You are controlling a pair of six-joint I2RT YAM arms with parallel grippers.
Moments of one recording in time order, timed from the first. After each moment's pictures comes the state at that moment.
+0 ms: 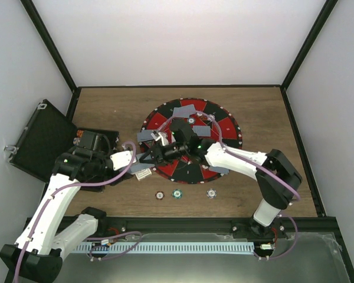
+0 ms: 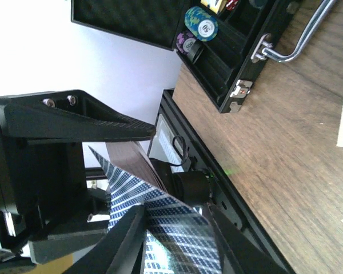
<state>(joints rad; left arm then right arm) -0.29 0.89 0.96 -1.14 0.43 0.86 0.88 1.68 1.14 0.03 -0.78 0.95</state>
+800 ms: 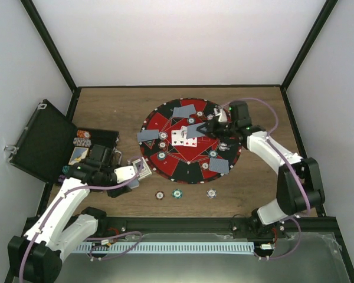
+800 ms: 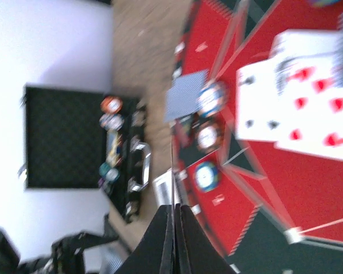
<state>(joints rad) -0.29 0.86 0.67 -1.03 0.35 0.90 0.33 1.48 1.00 -0.16 -0.75 0.80</state>
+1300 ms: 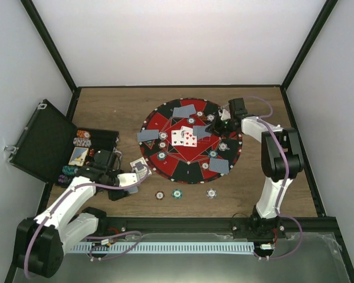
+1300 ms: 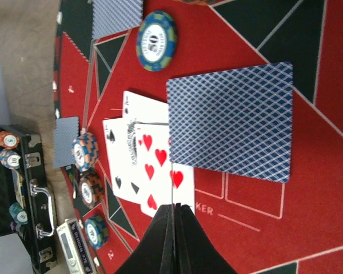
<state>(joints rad) -0.29 0.95 0.51 -0.85 0.27 0.99 0.17 1.86 1.22 -0.34 -0.62 0.54</state>
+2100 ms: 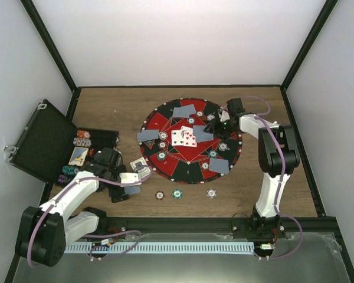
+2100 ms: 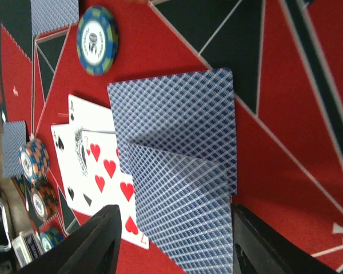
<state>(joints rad) -0.29 1.07 0.50 -0.76 0.25 1.10 0.17 1.96 1.27 -0.41 -0.55 0.48</state>
